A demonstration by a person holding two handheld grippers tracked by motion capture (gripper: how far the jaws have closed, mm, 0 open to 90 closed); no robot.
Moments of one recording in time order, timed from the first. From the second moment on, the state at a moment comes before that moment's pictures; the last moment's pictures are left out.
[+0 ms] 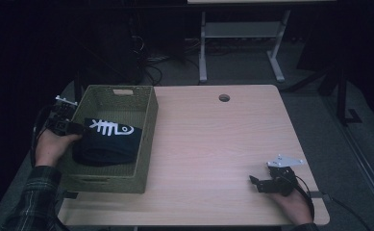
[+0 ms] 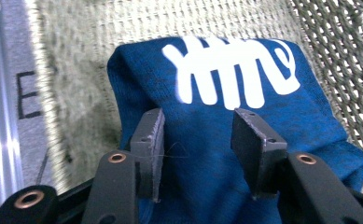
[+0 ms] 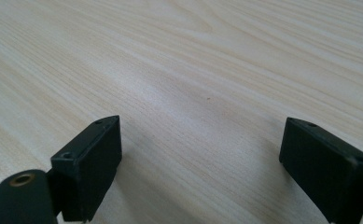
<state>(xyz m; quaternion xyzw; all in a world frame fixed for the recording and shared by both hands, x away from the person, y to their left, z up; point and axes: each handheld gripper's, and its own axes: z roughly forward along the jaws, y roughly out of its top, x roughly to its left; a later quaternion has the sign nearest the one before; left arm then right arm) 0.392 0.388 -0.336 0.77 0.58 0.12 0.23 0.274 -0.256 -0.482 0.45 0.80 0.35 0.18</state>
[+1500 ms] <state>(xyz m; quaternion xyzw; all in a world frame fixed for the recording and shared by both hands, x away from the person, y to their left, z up) 0.352 0.280 -0.324 0.79 0.49 0.13 0.35 0.275 -0.255 -0.482 0.45 0.81 0.35 0.17</state>
